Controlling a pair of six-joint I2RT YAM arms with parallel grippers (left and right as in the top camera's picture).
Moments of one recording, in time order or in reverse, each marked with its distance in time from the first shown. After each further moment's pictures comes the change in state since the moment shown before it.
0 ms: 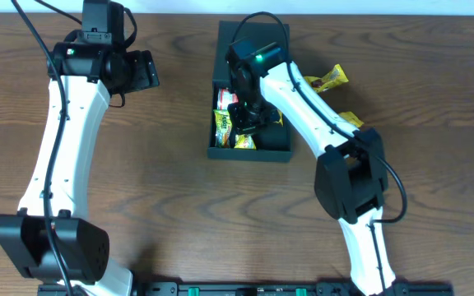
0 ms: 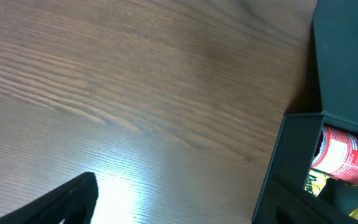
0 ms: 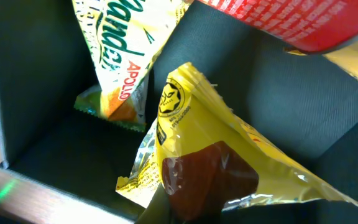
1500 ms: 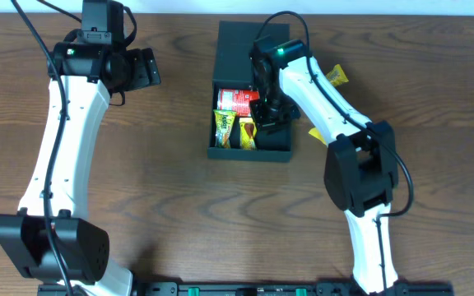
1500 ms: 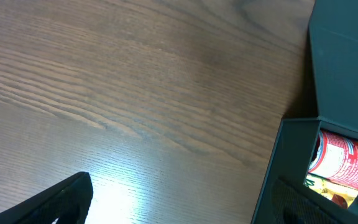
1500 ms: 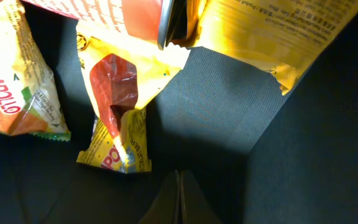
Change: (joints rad) left arm 0.000 0.000 0.000 0.020 0.000 0.002; right arm -0.102 0.014 -0.048 -0.006 0.053 -0.027
